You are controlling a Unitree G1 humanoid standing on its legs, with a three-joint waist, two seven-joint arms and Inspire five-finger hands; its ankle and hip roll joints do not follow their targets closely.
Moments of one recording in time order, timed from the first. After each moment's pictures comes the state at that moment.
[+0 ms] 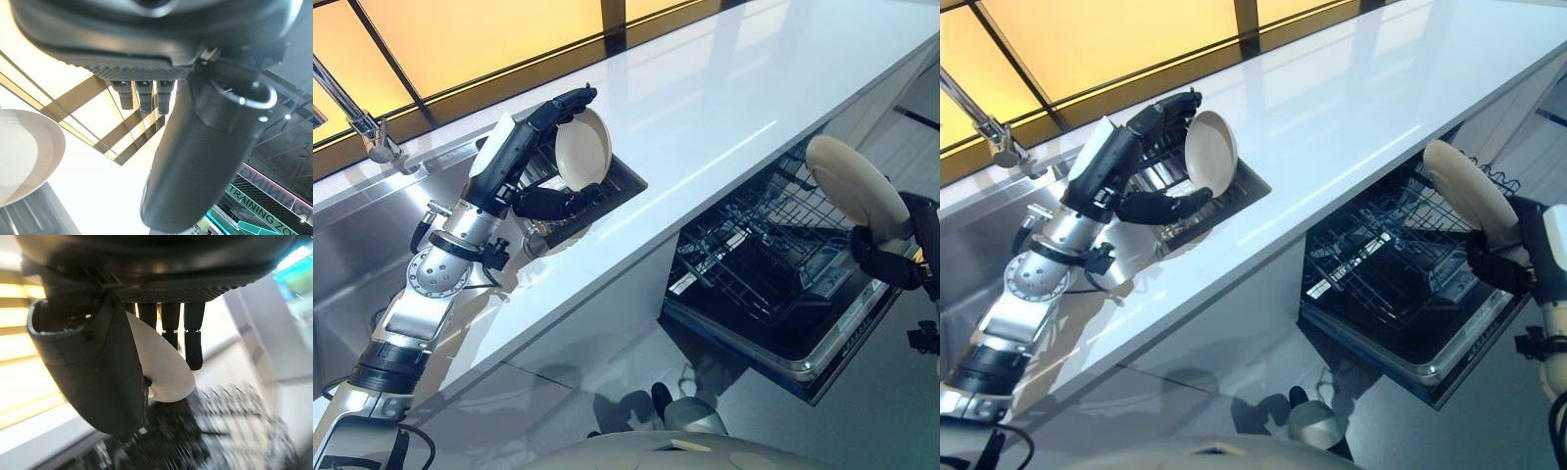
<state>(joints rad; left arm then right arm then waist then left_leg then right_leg) -0.23 0.73 -0.11 -0.06 -0.15 -0.46 -0.07 0.36 -0.74 -0.47 0.03 -0.40 -0.29 -0.17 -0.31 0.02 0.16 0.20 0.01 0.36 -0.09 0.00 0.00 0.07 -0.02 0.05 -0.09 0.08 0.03</state>
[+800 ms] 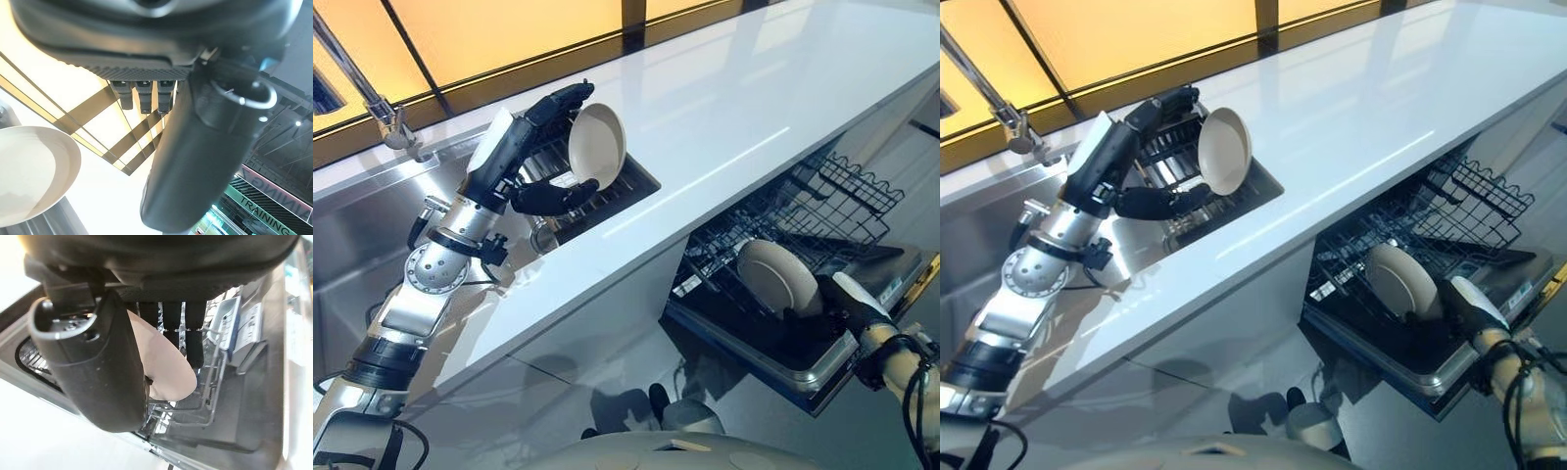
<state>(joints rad) -0.28 0.77 -0.16 -0.07 -0.16 -0.44 -0.04 0.21 -0.74 -0.11 0.26 -0.29 -0.07 0.18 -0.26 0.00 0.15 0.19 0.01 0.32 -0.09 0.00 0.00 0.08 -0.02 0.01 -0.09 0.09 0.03</state>
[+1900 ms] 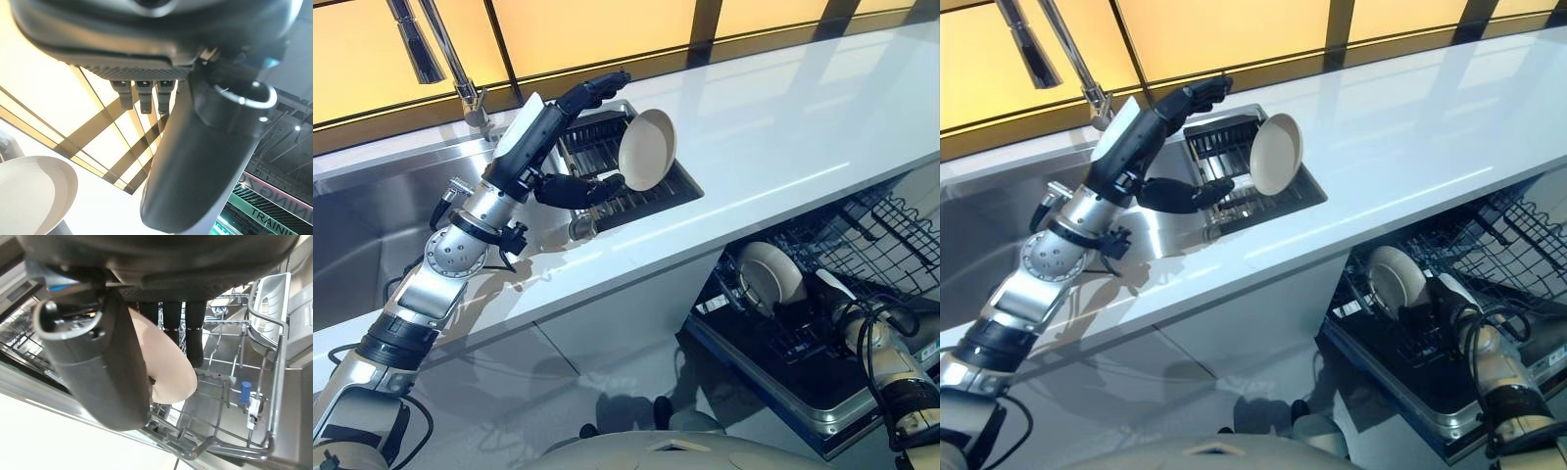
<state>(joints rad) -0.37 0.78 -0.25 -0.07 -0.18 -0.43 -0.04 -0.12 -0.74 0.13 0.64 -0.19 0.03 0.11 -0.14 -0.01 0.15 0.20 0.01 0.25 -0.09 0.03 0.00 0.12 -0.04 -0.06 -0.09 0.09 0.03</state>
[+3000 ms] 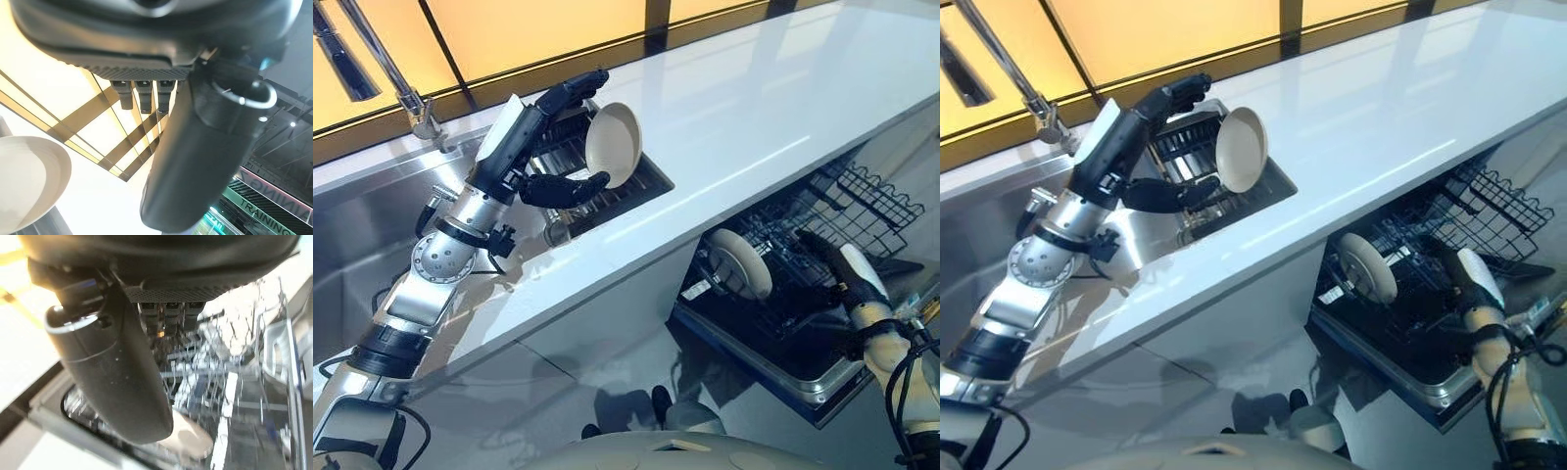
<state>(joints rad) -0.31 0.78 -0.18 -0.07 -0.18 -0.44 -0.04 0.22 -0.68 -0.19 0.10 -0.22 -0.05 -0.02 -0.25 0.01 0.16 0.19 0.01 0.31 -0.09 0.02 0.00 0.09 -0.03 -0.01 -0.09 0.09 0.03</state>
